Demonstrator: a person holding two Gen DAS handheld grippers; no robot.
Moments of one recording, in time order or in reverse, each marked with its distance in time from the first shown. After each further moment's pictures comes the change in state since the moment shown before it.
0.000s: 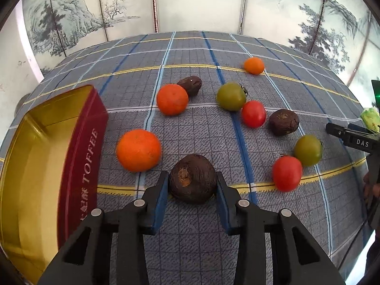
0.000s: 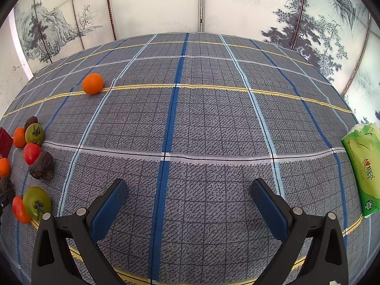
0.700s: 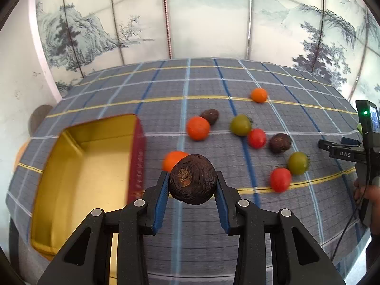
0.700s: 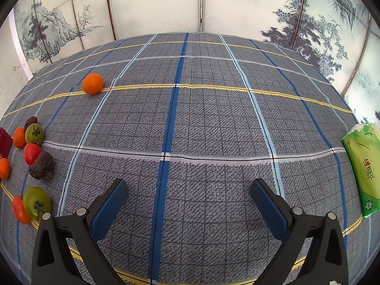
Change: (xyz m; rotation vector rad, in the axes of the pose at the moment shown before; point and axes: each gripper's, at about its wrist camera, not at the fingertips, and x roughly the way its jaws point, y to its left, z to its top) left arm -0.064 0.018 0.003 0.002 -0.126 0.073; right arm 0.000 0.000 0.000 0.000 0.000 0.000
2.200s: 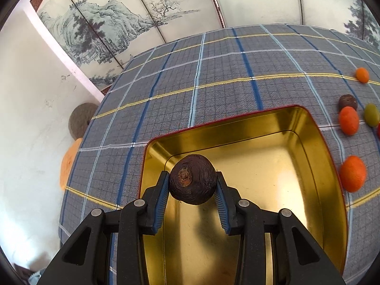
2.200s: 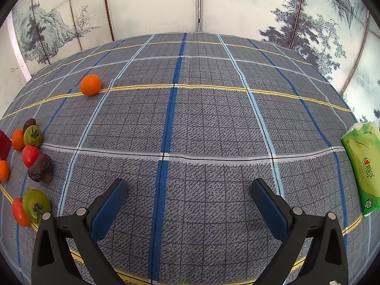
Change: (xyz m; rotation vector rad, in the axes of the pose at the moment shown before) left arm 0.083 0.154 0.037 0.116 0.191 0.310; right arm 0.003 0.000 0.000 0.001 0.000 -0.001
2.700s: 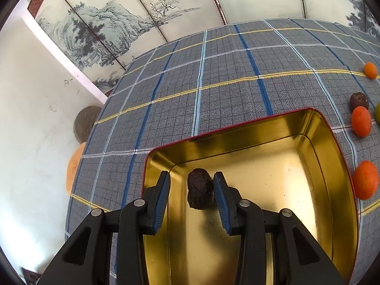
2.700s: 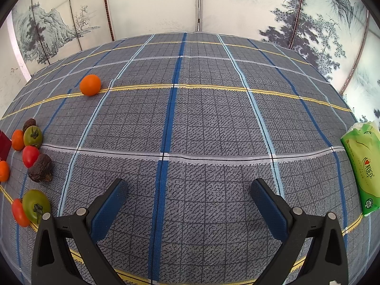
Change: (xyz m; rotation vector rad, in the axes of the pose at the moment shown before) left arm 0.013 -0.005 0.012 0.032 0.007 0.045; right arm 0.000 0.000 0.000 0.000 0.000 0.000
